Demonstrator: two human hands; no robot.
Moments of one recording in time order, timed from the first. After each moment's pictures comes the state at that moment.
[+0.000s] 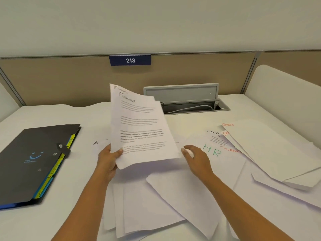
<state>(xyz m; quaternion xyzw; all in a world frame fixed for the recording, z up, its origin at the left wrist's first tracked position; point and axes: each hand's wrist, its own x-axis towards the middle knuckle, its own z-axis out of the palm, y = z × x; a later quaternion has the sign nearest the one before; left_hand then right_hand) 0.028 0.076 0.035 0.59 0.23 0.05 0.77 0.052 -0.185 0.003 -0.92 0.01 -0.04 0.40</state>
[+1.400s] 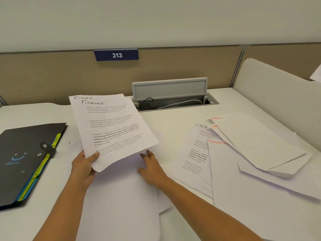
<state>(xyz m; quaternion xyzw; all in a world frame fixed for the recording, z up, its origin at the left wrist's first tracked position) 0.016 0.099 0.018 0.54 0.26 0.10 0.79 0.028 -0.097 -0.016 -0.90 -0.12 0.15 0.38</state>
